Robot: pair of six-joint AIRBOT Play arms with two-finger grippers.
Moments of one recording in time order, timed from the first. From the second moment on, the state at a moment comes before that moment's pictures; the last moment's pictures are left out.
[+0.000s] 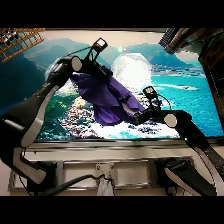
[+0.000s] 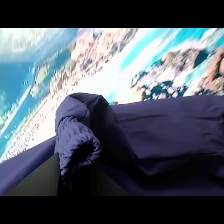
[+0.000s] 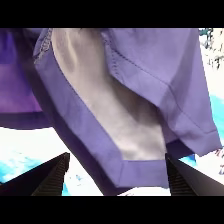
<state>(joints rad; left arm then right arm) -0.44 -1.75 1.70 1.20 -0.77 -0.95 0.31 -0.89 0.58 -1.30 0.79 1.29</state>
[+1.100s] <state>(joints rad) -0.44 -1.64 1.70 1.20 -0.85 -0.97 0.42 -1.09 0.53 -1.68 0.54 1.47</state>
